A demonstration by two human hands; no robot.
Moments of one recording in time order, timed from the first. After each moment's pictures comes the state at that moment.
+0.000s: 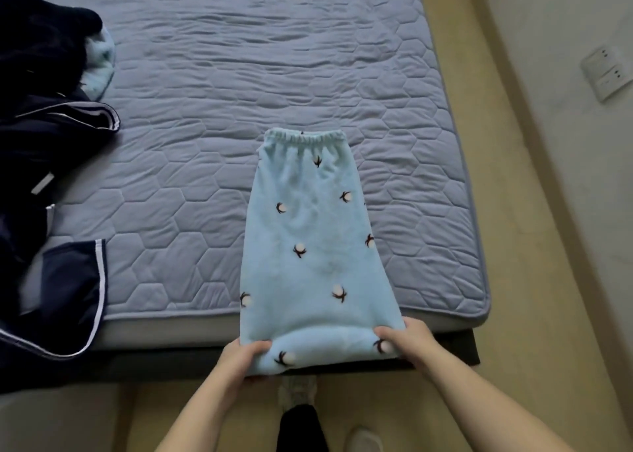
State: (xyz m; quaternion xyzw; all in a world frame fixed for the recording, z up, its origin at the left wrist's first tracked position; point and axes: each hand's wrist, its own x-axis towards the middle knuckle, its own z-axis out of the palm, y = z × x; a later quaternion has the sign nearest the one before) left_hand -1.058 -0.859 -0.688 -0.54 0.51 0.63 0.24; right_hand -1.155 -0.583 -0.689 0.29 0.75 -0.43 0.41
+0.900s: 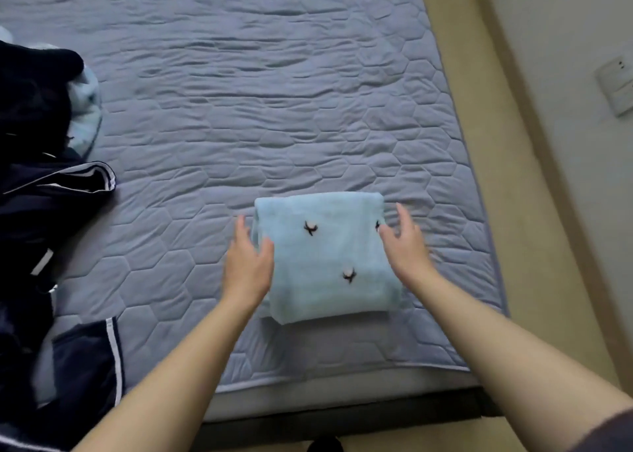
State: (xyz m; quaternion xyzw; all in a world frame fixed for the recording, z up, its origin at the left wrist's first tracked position) left_hand -1.316 -0.933 -0.596 -0.33 0.83 0.44 0.08; right_hand -1.384 -0.701 -0.604 0.14 0.88 -0.40 0.22
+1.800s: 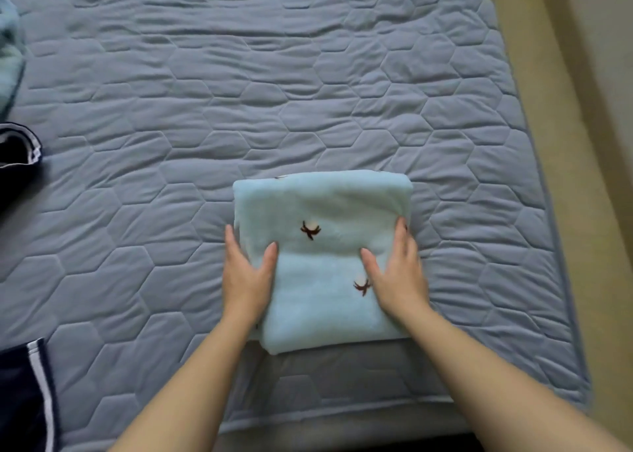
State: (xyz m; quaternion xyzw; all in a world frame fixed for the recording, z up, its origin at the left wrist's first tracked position) left_hand -1.316 -0.936 -0.761 -0.36 0.81 0.46 0.05; right_hand -1.360 -0.712 -0.761 0.10 0.93 -0.27 0.21
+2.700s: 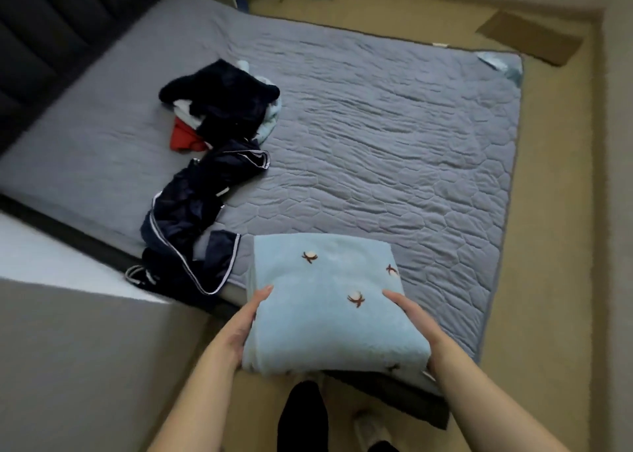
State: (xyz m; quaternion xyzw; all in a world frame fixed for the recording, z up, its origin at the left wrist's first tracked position) left_hand -1.066 -0.879 -0.359 -0.50 0.27 0.82 0.08; right_hand -1.253 -0.649 -0.384 0.20 0.47 -0.60 0.61
